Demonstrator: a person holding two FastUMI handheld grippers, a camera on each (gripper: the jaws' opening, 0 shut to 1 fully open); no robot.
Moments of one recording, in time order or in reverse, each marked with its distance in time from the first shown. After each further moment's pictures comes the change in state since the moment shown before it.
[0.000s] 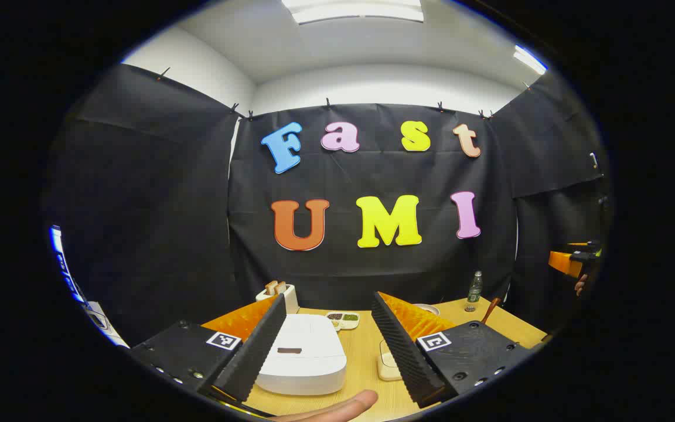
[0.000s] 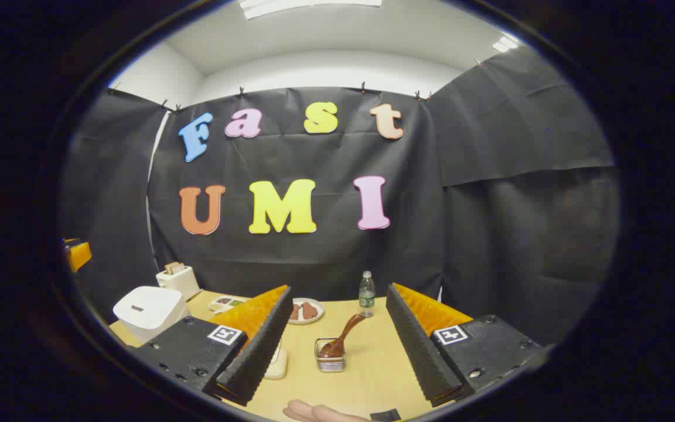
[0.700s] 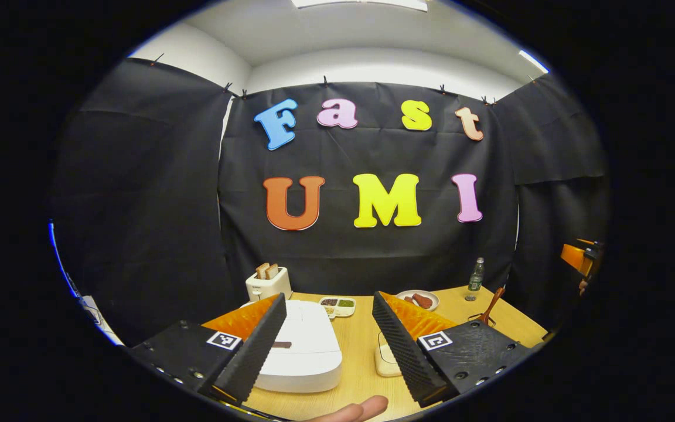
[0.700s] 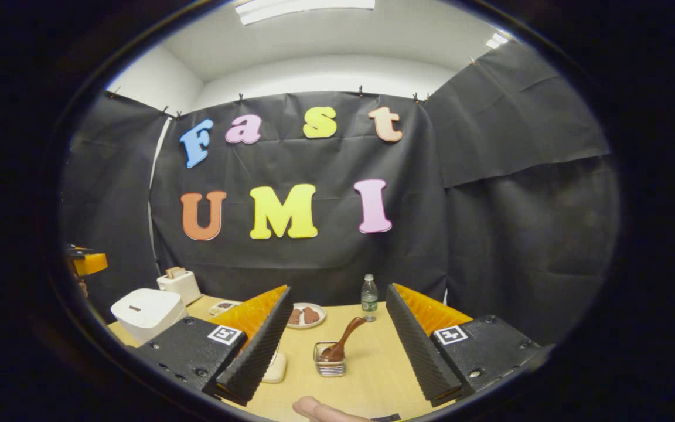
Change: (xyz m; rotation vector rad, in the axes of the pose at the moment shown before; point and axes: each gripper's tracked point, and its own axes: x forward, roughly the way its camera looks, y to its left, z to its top) left arm 0.041 -0.010 -0.035 -0.023 0.082 -0.046; right arm 0.014 -0.009 -0.020 0.034 -0.038 0.026
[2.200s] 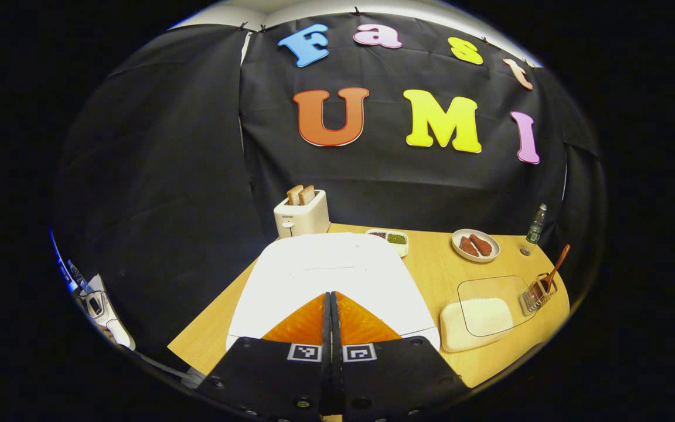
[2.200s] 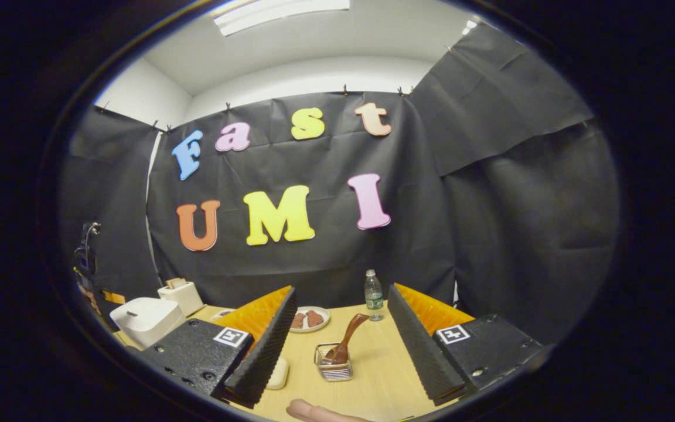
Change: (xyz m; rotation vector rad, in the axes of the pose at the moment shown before) left arm 0.087 0.104 -0.146 -0.017 0.417 0.164; right arm 0.029 -0.018 -0.037 0.078 -0.044 0.012
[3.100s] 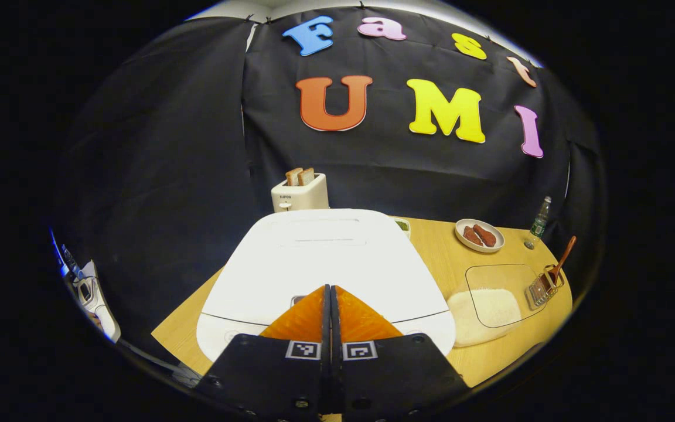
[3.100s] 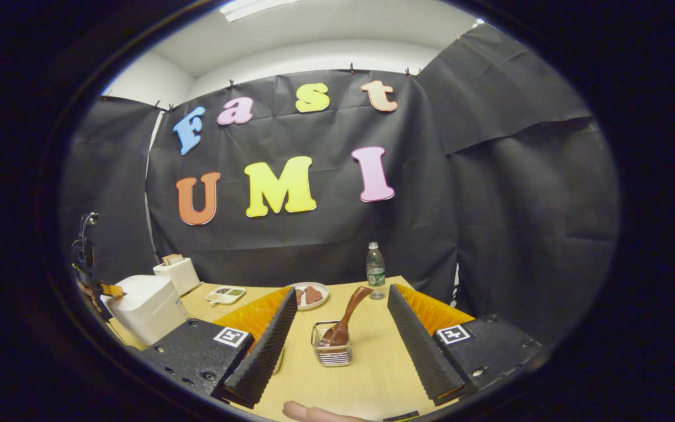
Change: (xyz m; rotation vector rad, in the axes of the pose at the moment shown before) left arm 0.015 -0.004 -0.035 -0.007 -0.003 0.011; right arm 0.012 -0.002 -0.062 -0.036 0.132 -0.005
